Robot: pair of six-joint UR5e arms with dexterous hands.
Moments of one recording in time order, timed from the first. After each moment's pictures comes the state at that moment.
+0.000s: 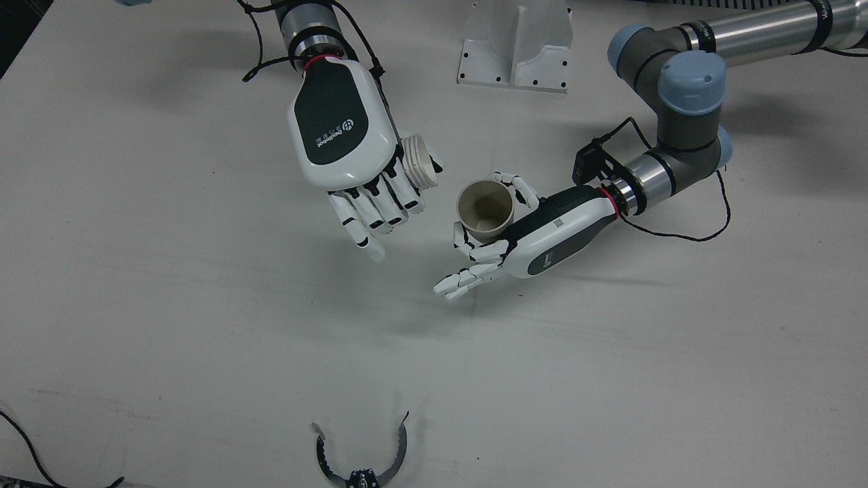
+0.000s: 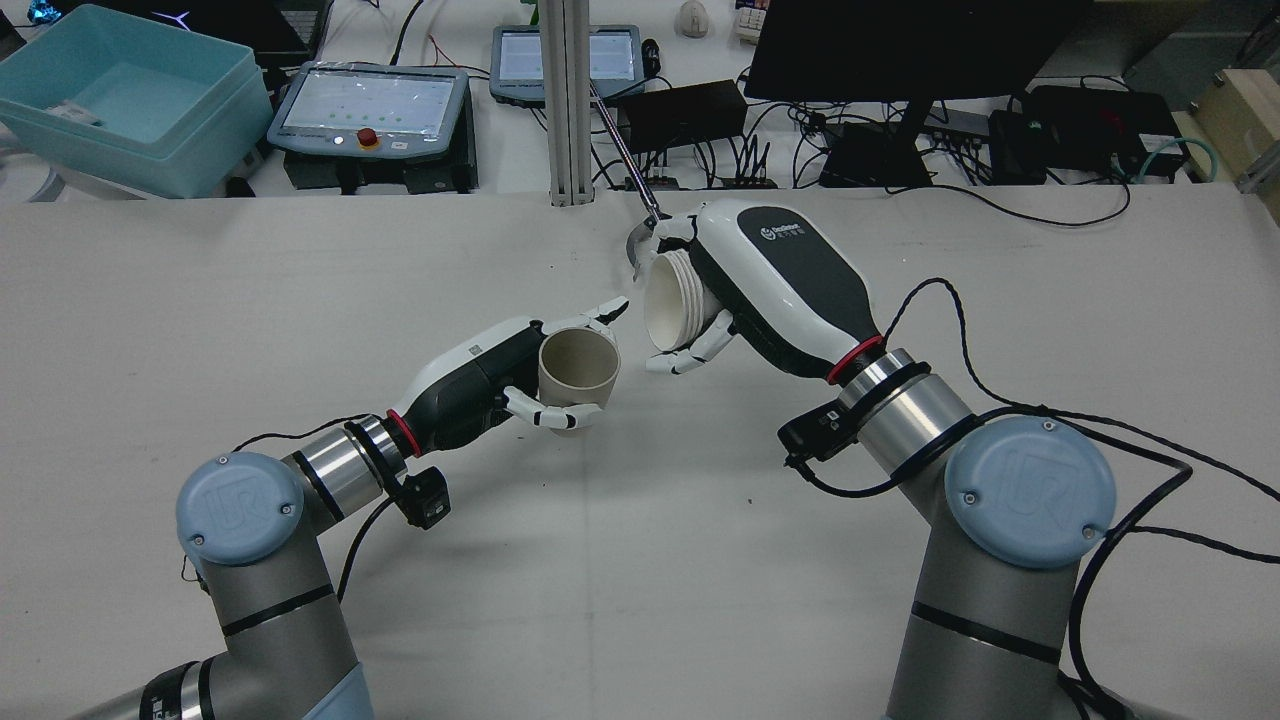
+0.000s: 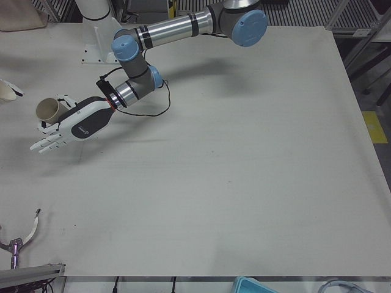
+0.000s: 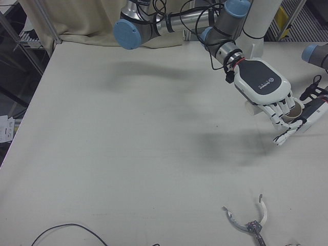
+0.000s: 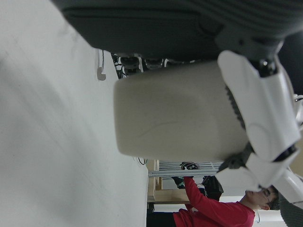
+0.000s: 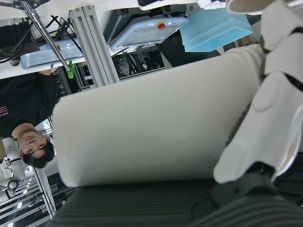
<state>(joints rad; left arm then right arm) -0.52 -2.16 -1.66 0.16 1.33 0.45 0.54 -1.03 2.11 -3.74 -0.93 -1.57</state>
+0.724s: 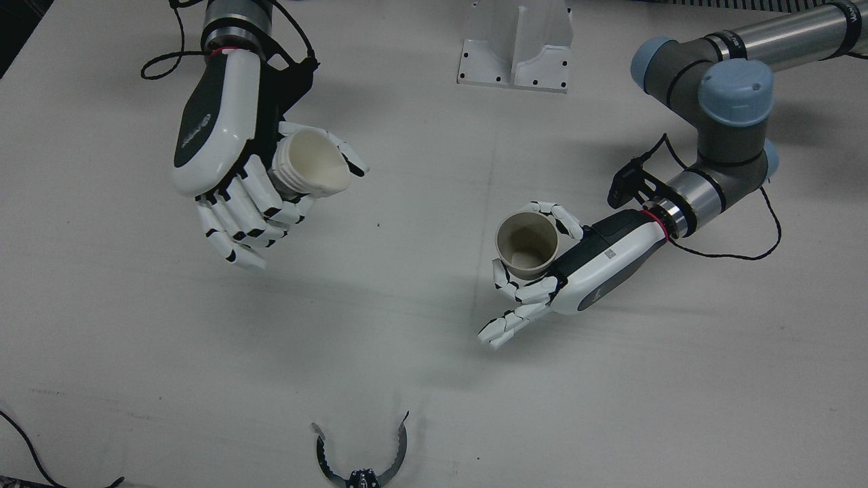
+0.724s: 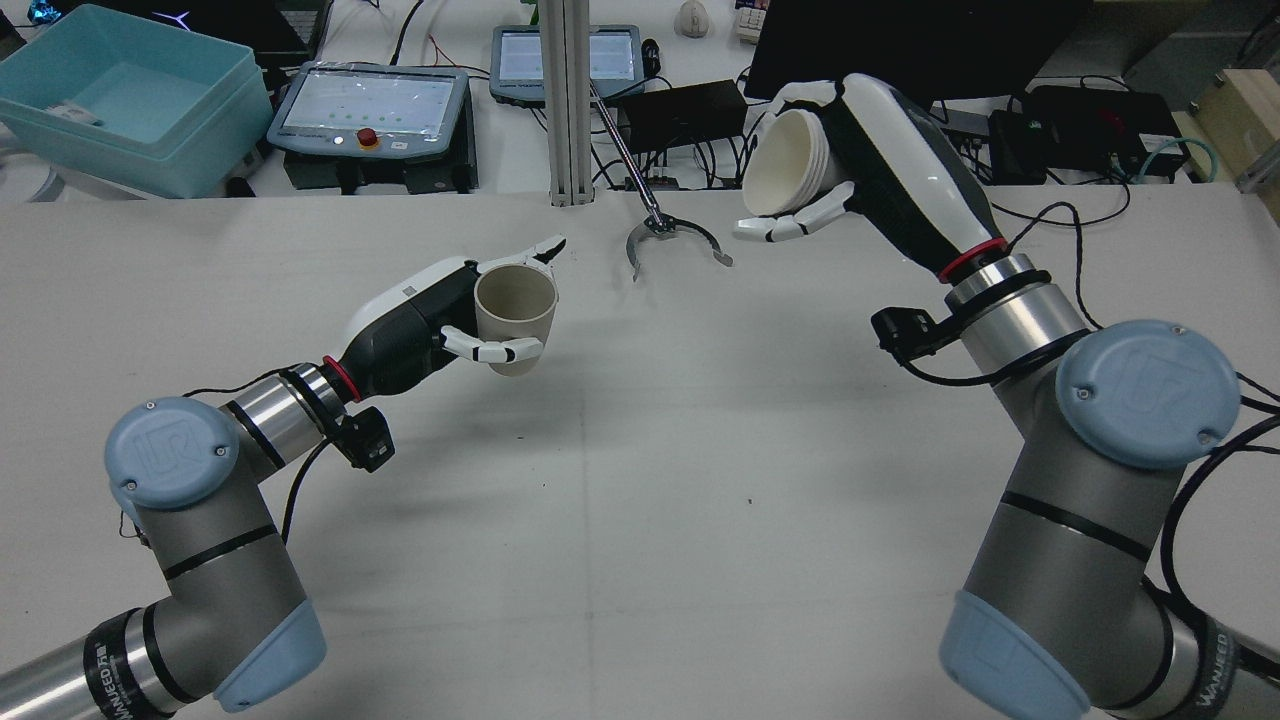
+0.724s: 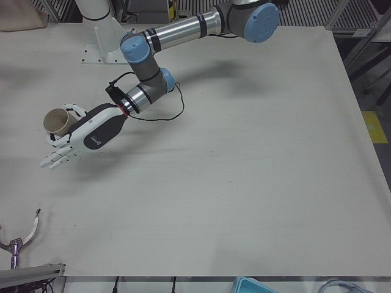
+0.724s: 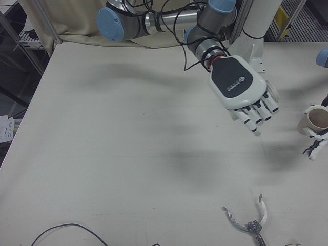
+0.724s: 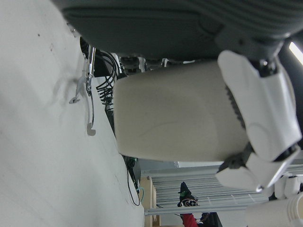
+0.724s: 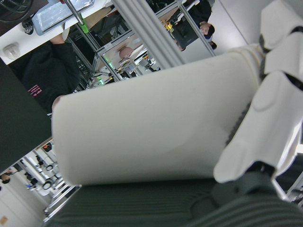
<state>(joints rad) -0.63 -2.12 -1.69 0.18 1.33 0.42 0.73 -1.11 2.13 -3.72 -0.87 -1.18</state>
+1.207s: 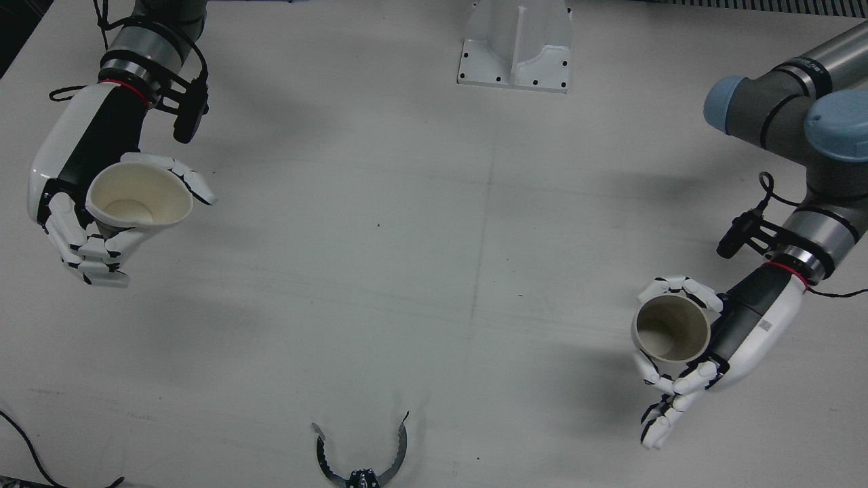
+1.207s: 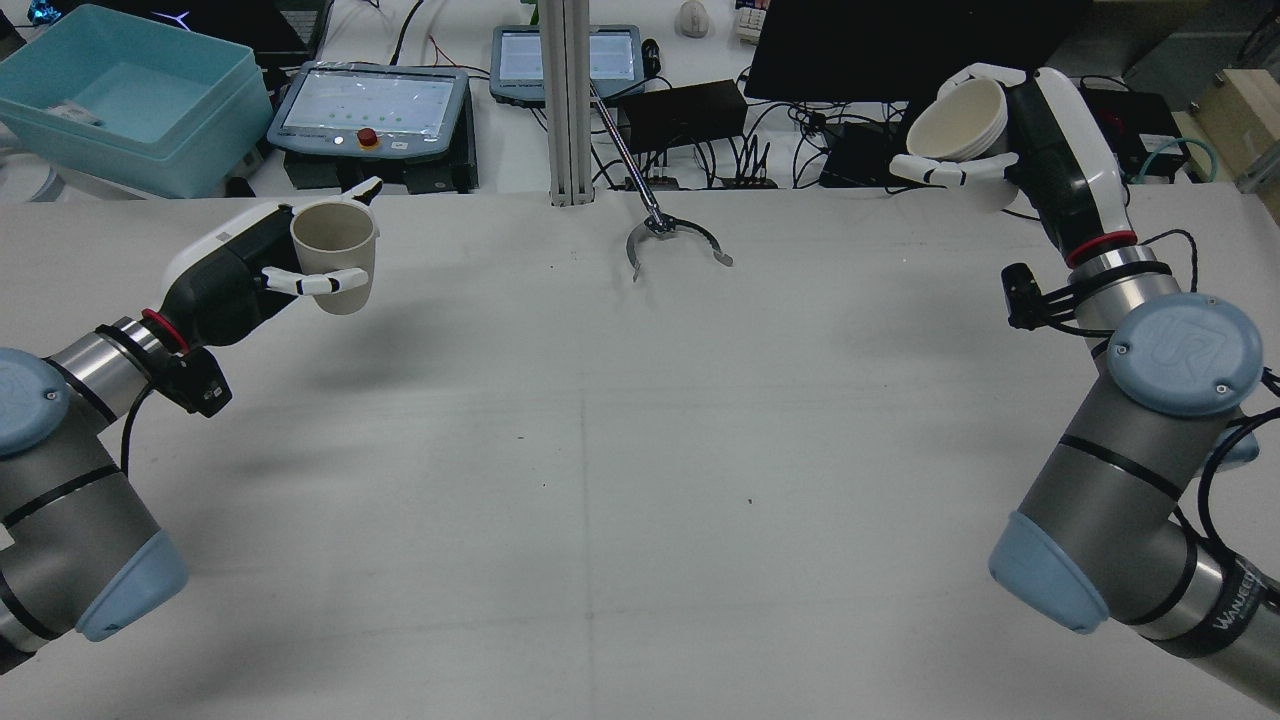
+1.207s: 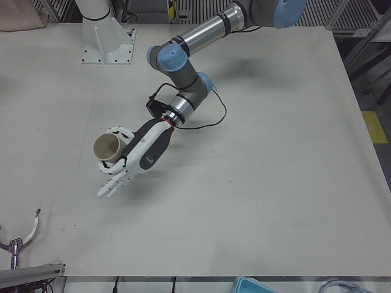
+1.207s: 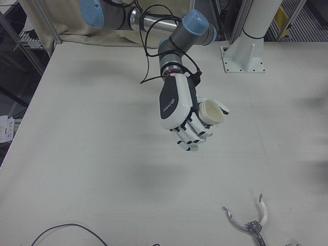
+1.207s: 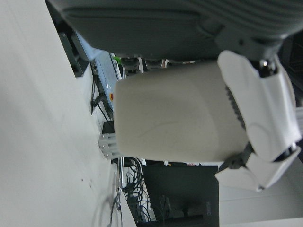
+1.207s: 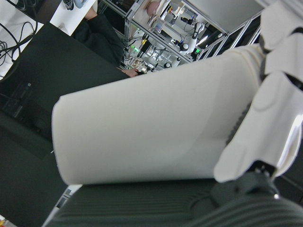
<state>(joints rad) -0.81 -1.94 -1.69 0.17 1.33 0.34 0.85 -1.24 2.00 -3.71 -0.79 -0.69</state>
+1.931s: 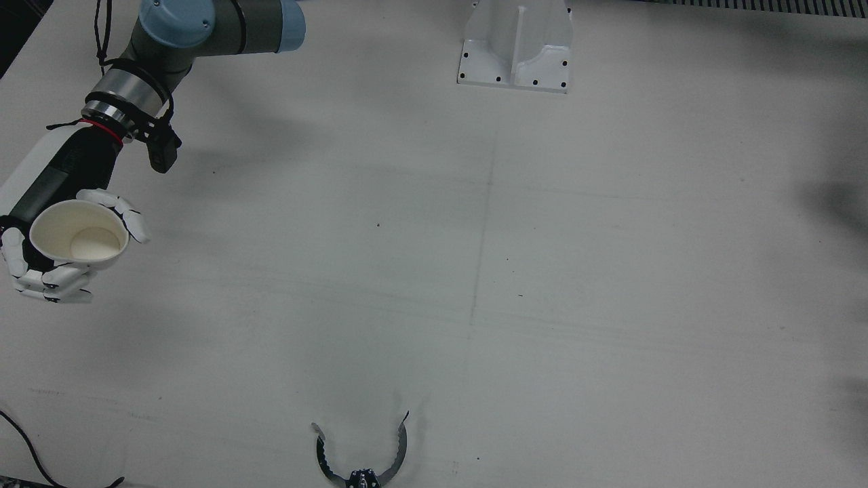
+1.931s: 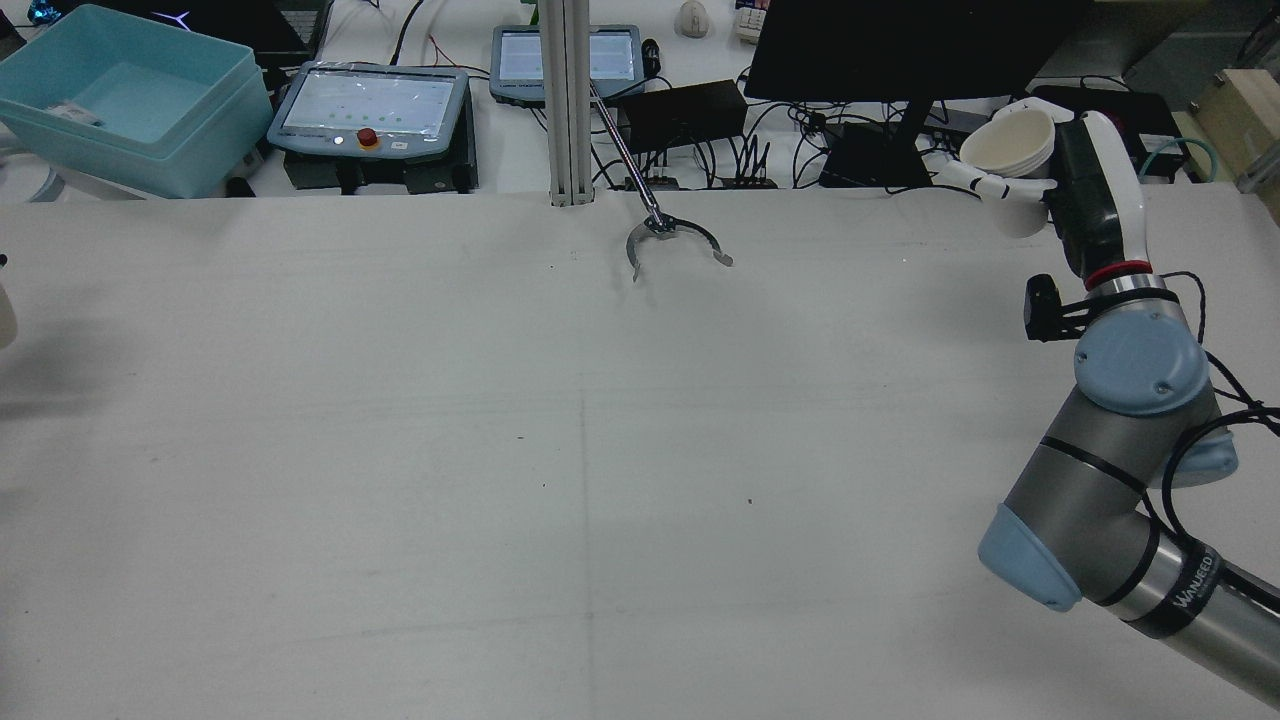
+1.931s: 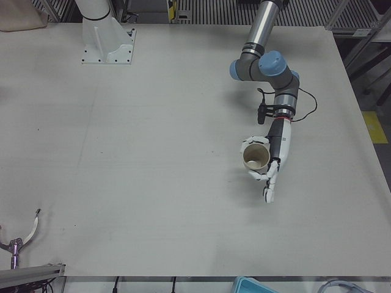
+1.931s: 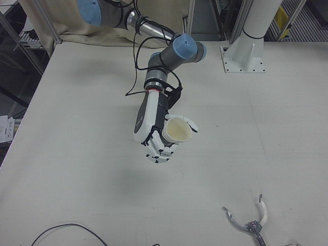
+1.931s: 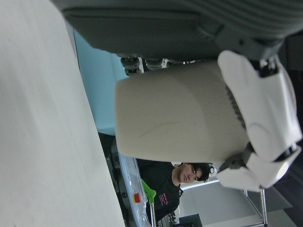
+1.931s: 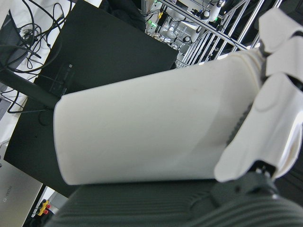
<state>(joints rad) -1.00 -1.54 -1.48 -0.27 1.21 0.29 0.85 -1.27 1.86 -3.69 -0.71 -0.48</state>
